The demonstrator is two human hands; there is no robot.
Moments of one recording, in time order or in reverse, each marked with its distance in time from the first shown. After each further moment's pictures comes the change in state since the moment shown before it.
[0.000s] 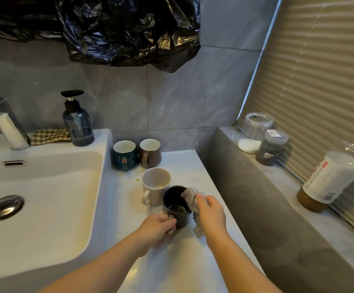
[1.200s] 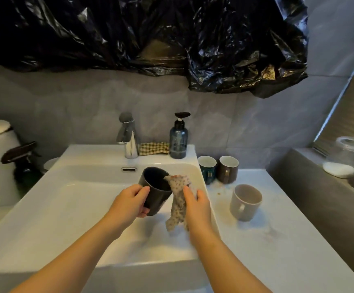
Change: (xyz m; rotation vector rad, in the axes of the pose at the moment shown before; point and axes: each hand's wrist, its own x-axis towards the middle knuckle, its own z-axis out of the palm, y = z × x) left_hand -0.123 -0.032 -0.286 -0.071 0.504 0.290; right_hand -0.128 -0.093 0.251 0.210 -0.228 -0.111
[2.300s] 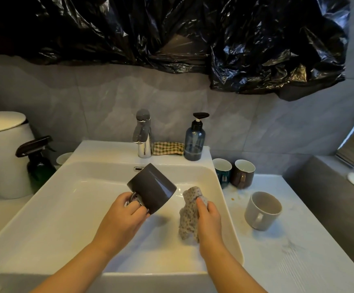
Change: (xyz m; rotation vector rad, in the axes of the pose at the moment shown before) left_hand 0.021 -0.076 -0.039 1.078 0.334 1.085; right_hand 0.012 0.029 0.015 0.087 0.018 0.083
